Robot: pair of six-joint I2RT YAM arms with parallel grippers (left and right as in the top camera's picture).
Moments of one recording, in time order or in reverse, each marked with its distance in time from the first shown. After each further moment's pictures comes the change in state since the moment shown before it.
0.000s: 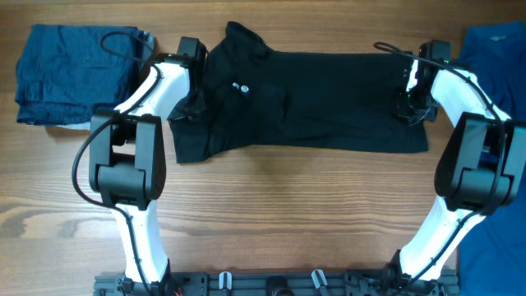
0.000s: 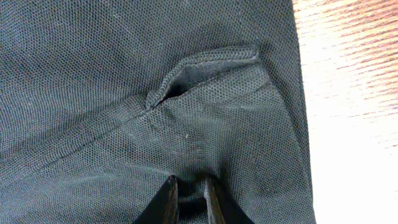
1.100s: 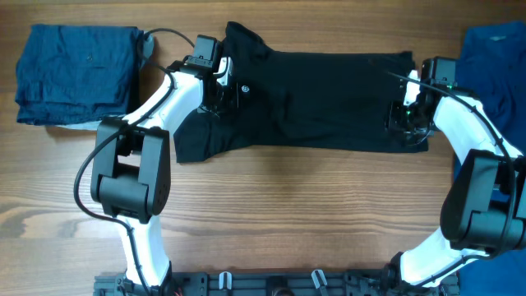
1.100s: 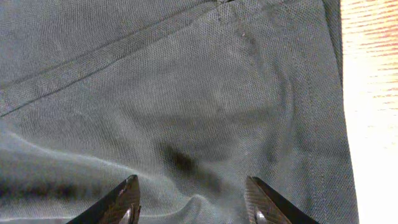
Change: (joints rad) left arm -0.090 -0.090 -0.091 0.267 0.475 0.232; right arm 0.013 -0.268 -0.283 0.129 -0.104 -0.055
